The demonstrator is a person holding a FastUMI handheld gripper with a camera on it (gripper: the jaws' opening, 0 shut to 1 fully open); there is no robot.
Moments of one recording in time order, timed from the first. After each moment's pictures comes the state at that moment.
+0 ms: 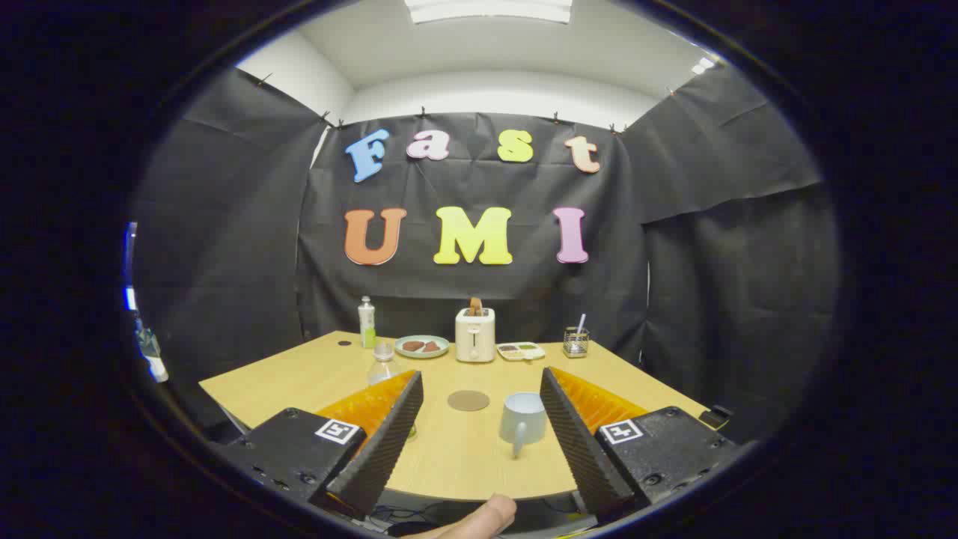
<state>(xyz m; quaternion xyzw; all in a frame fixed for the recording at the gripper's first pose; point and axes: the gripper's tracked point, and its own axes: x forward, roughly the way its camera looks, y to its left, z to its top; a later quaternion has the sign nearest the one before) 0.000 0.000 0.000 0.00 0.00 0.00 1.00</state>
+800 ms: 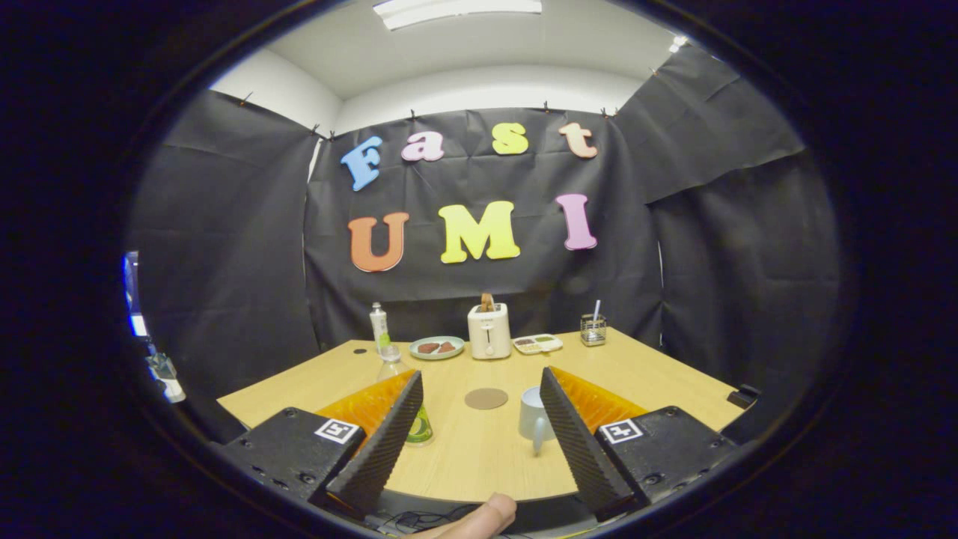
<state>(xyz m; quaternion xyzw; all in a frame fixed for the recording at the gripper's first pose) 0.019 0.015 -0.011 0.05 0.00 0.05 1.00</state>
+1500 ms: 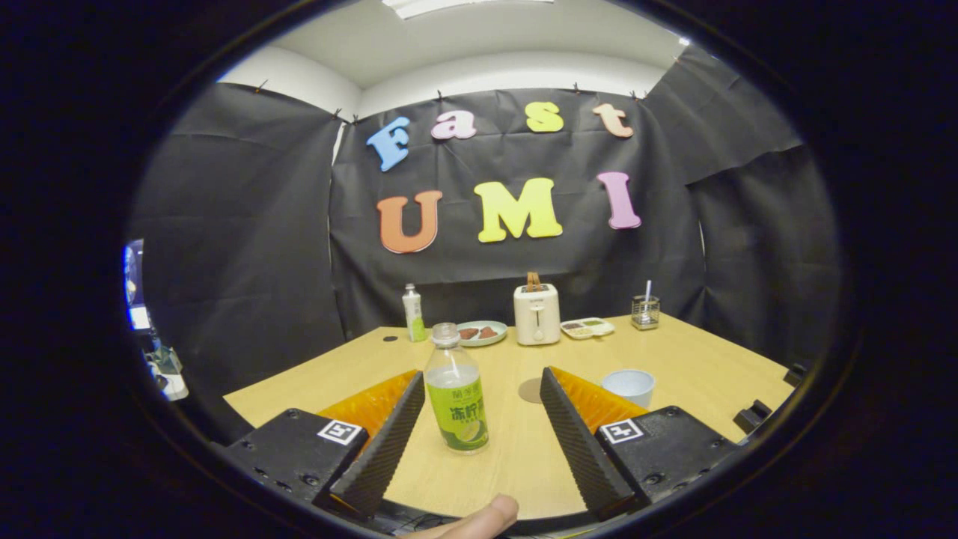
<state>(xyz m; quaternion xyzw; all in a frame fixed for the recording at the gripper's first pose) 0.089 0.107 -0.051 0.03 0.03 0.09 0.99</state>
